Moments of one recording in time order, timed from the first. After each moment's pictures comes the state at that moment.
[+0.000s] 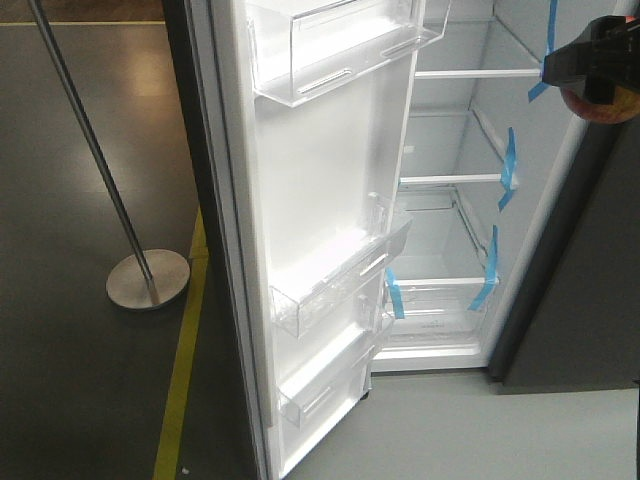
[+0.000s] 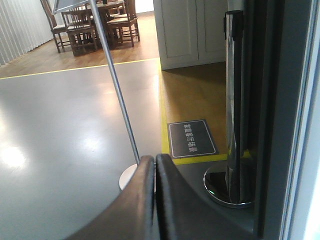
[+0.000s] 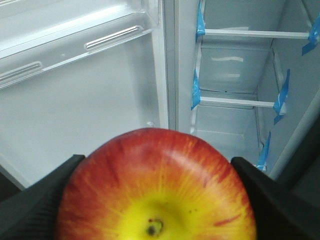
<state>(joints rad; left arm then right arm) 0.05 -0.01 0.03 0.23 0.23 -0.19 0.02 1.27 -1.38 0.33 0.72 -0.28</state>
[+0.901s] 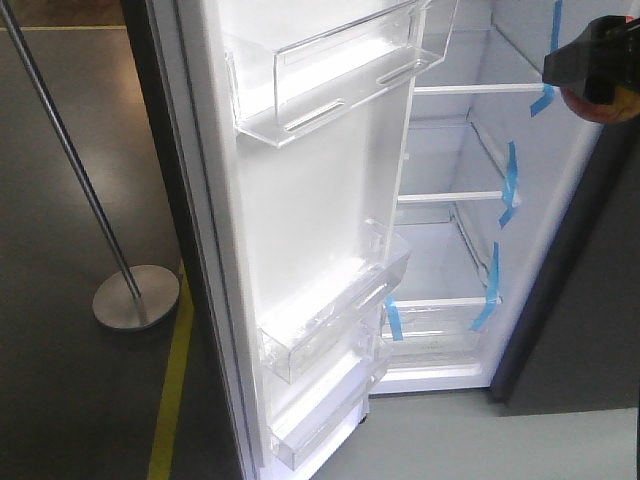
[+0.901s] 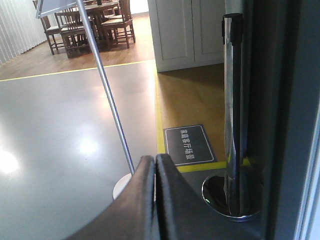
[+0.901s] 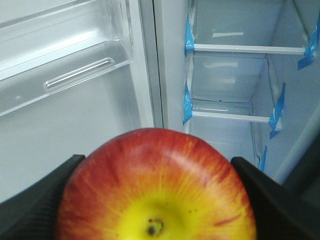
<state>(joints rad) 0.05 -0.01 0.03 0.23 0.23 -0.19 0.02 1.27 -1.38 0.33 0.72 -0.28</state>
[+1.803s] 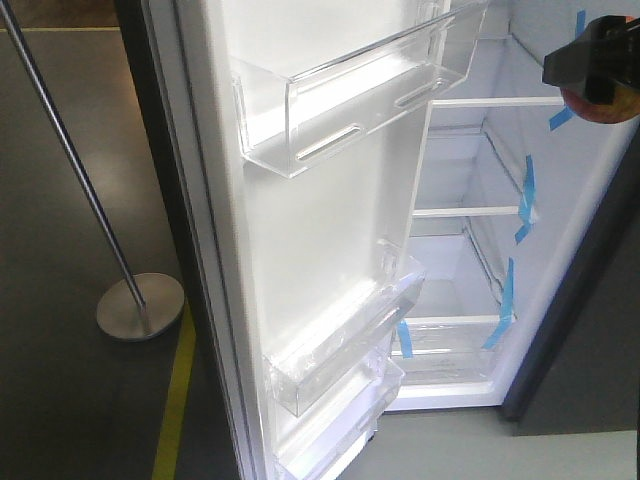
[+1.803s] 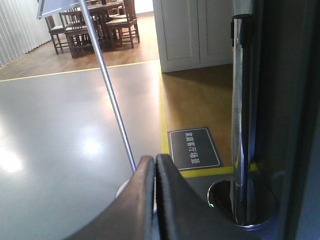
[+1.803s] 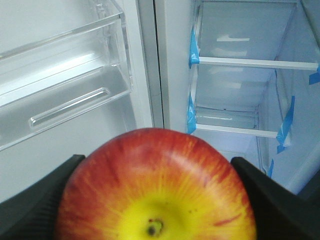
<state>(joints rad) 0.05 -0.01 0.03 0.23 0.23 -0.19 0.02 1.27 -1.38 0.33 0.72 -0.28</state>
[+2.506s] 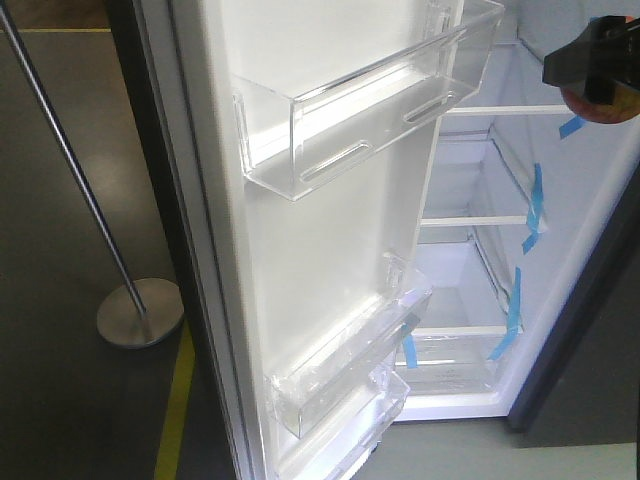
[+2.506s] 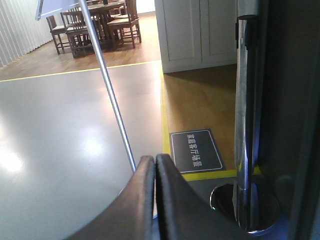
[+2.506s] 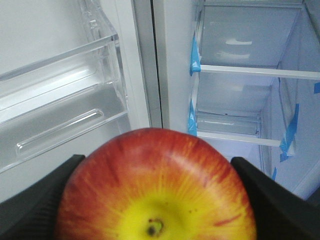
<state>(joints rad) 0.05 -0.01 0.03 0.23 0.23 -0.19 0.02 1.27 -1.38 0.33 0.72 -0.28</state>
